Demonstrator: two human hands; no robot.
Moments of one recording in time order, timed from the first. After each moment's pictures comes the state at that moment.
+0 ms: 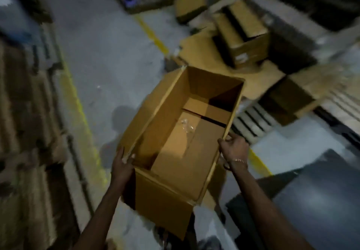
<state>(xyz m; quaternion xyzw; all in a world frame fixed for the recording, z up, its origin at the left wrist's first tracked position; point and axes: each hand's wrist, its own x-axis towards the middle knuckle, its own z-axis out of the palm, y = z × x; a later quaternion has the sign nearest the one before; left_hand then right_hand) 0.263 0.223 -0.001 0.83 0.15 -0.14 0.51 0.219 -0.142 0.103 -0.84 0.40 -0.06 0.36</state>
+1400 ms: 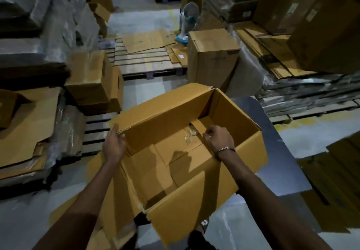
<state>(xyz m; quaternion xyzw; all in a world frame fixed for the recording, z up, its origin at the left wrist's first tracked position) 0.042 -0.475 0.046 0.82 -0.46 -0.18 0.29 -0.335 -0.518 0.123 -0.66 0.73 -0.11 0.17</state>
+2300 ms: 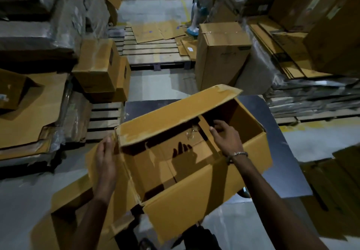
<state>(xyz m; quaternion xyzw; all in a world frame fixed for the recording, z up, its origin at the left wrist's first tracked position) -0.015 -0.362 0.093 0.72 -0.27 -0.30 0.57 -0.376 -0.514 0.116 -0.67 0.65 -0.22 0.28</state>
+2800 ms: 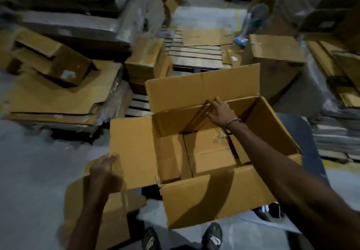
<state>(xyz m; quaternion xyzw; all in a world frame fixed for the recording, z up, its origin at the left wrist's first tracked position) 0.011 -0.244 0.114 0.82 -0.06 -0.28 0.50 -0.256 -0.619 0.124 -0.84 0.49 -0.01 0.22</state>
